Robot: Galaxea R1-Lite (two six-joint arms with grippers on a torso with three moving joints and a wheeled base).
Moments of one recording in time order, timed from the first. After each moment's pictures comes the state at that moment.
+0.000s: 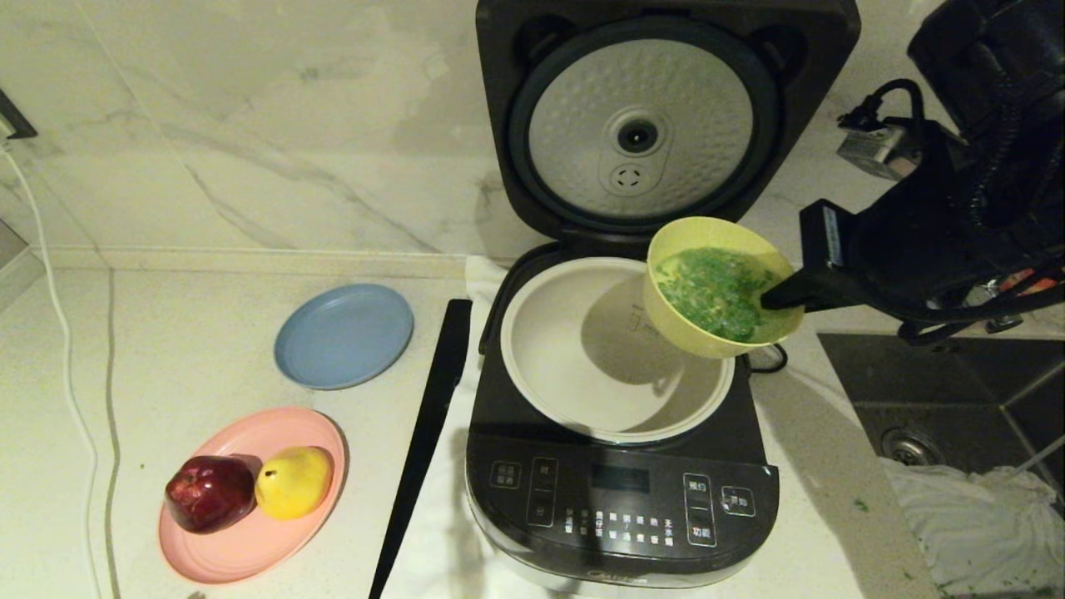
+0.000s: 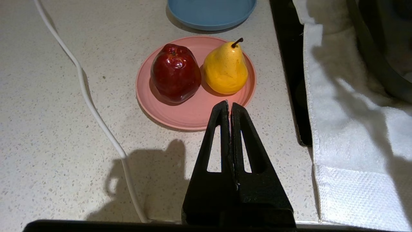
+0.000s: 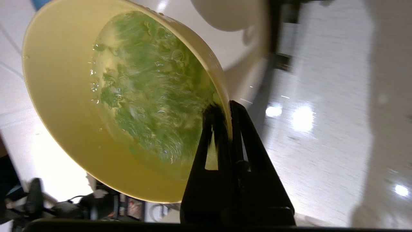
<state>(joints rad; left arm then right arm) 0.00 0.00 -0.01 0.03 -0.03 0.08 0.51 1.70 -1.88 0.91 0.05 0.62</state>
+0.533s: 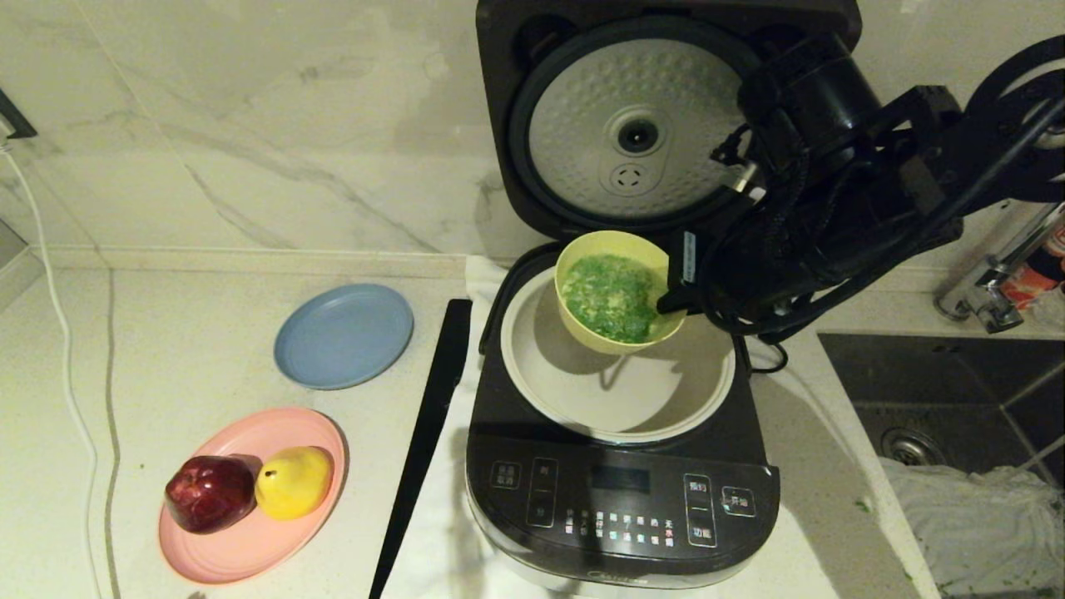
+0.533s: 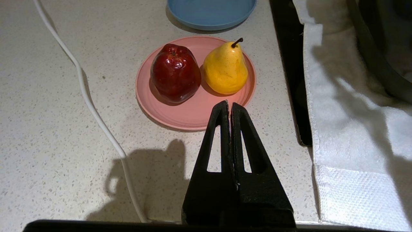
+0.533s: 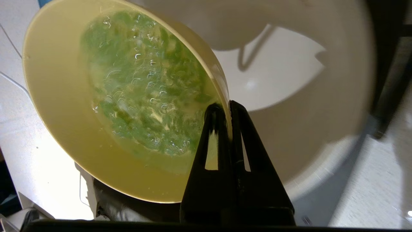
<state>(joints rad) 0.00 0.00 -0.01 0.03 -0.03 0.08 0.62 1.88 -1.93 0.74 -0.03 0.66</state>
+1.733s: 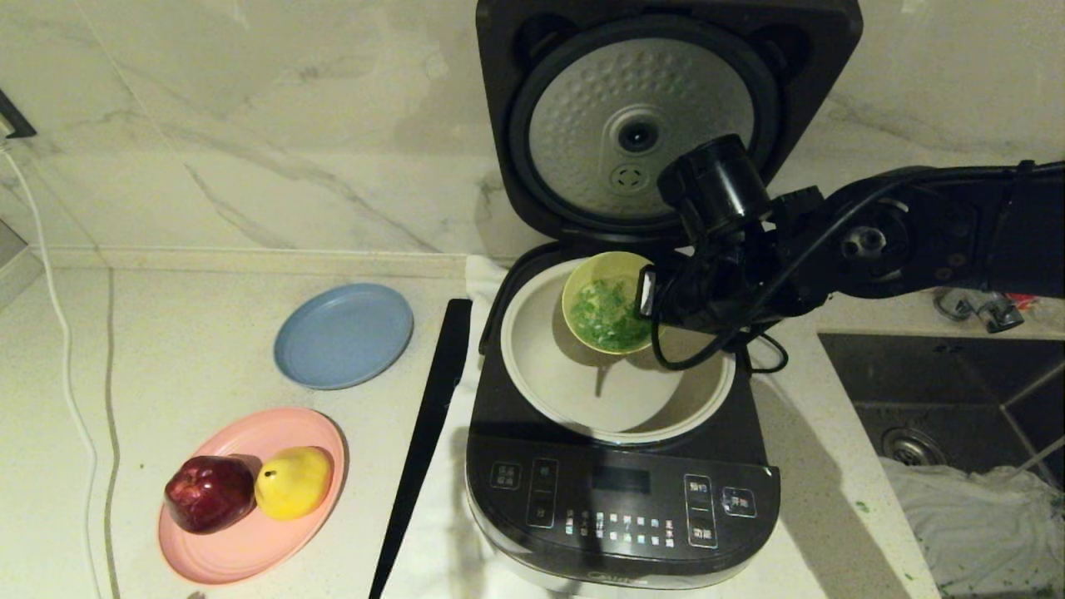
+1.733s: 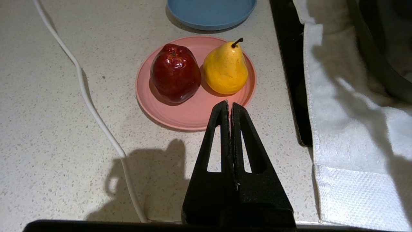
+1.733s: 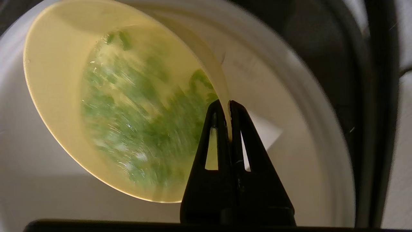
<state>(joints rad) 0.00 0.00 -0.01 0.03 -0.03 0.08 0.64 1.98 -1.77 0.43 -0.40 0.60</state>
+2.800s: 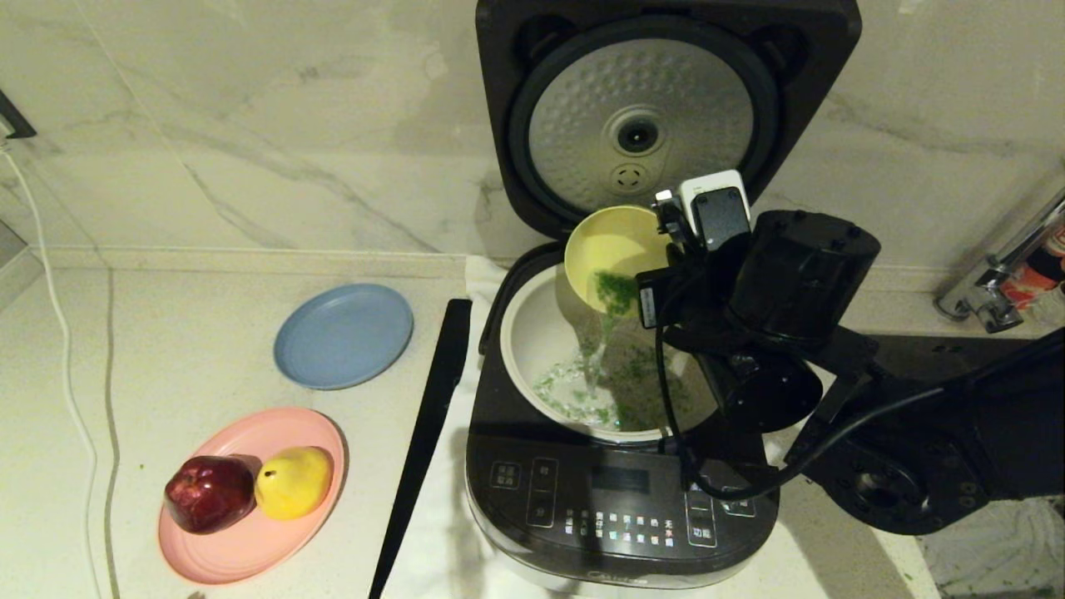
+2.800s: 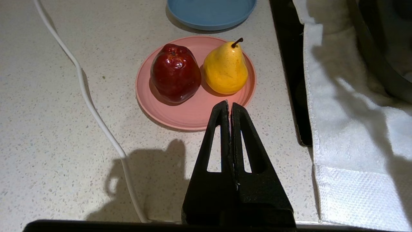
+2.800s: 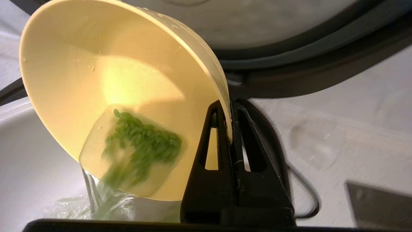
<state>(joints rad) 0.00 0.00 -0.01 0.03 -0.03 0.08 0.75 1.89 -1.06 -1.01 -0.71 -0.28</state>
